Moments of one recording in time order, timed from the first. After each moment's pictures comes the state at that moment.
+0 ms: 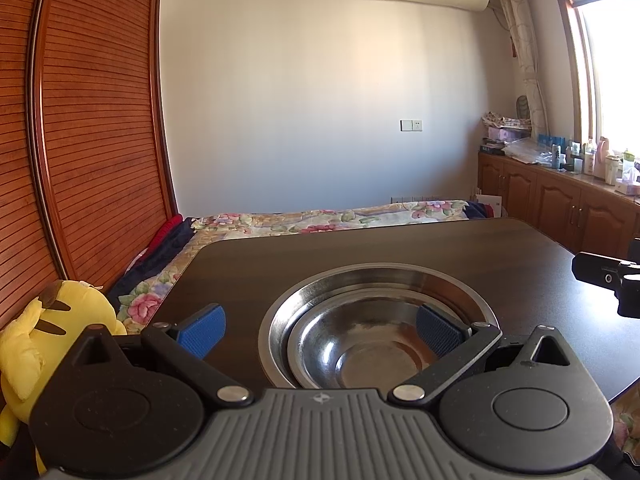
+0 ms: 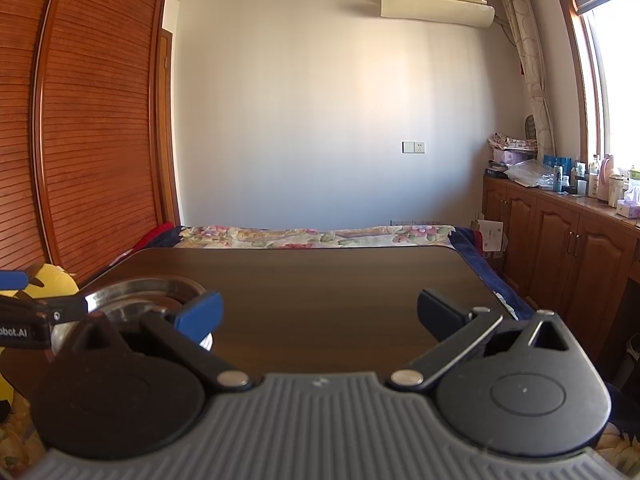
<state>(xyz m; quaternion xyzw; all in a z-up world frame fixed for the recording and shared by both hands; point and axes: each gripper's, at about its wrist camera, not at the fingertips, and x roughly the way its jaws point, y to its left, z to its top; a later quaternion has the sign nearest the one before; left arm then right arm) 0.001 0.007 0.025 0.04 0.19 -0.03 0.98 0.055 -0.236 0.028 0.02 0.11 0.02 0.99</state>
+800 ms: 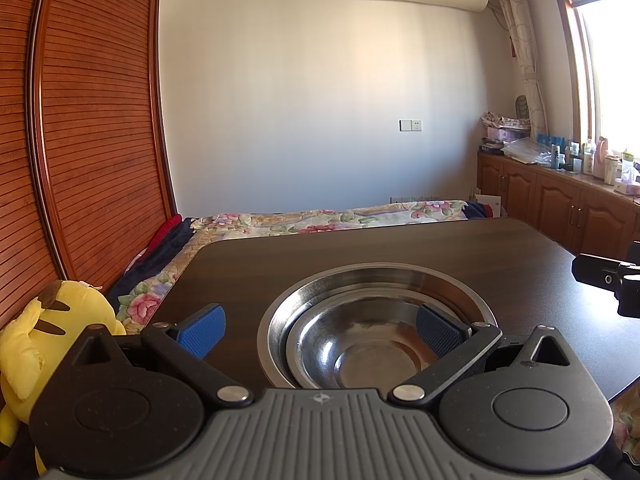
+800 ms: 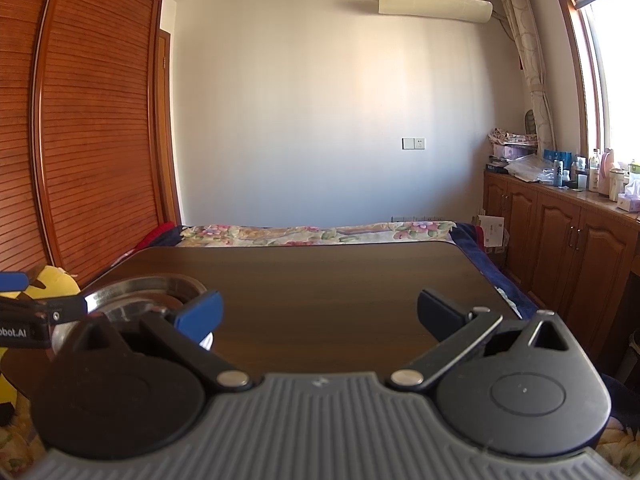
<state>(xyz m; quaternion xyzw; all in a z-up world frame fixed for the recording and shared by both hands) 0.000 0.007 0.025 0.04 0.19 -0.03 0.98 0.058 -0.242 0.028 0.02 0.12 0.02 0.99</state>
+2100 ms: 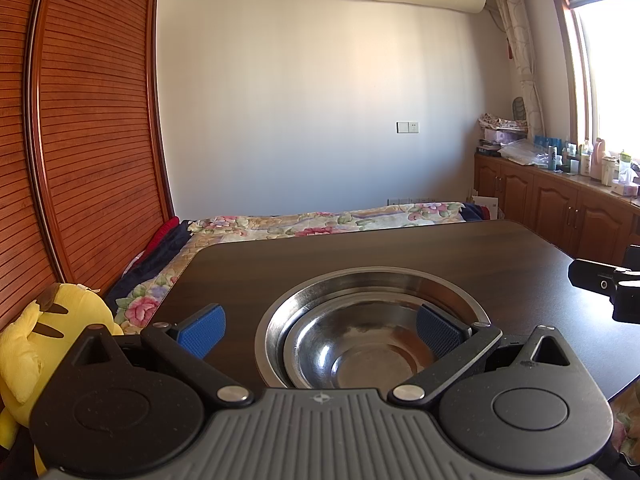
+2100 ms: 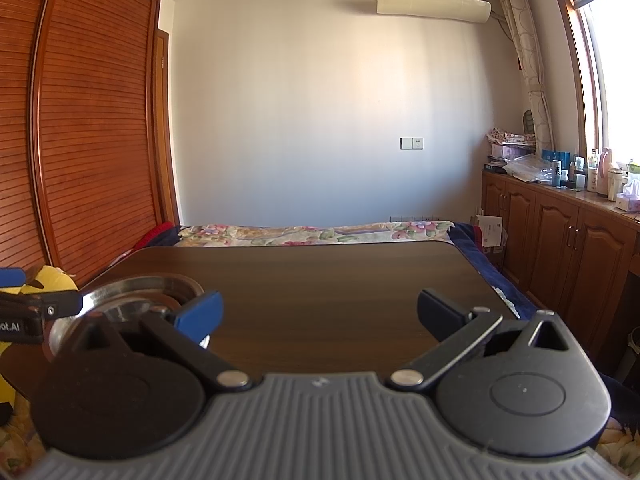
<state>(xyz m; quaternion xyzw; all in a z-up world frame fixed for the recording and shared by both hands) -0.001 0.008 0.029 0.04 0.18 -0.03 0.98 0.059 -0.245 0.027 0.02 0.12 0.02 0.99</state>
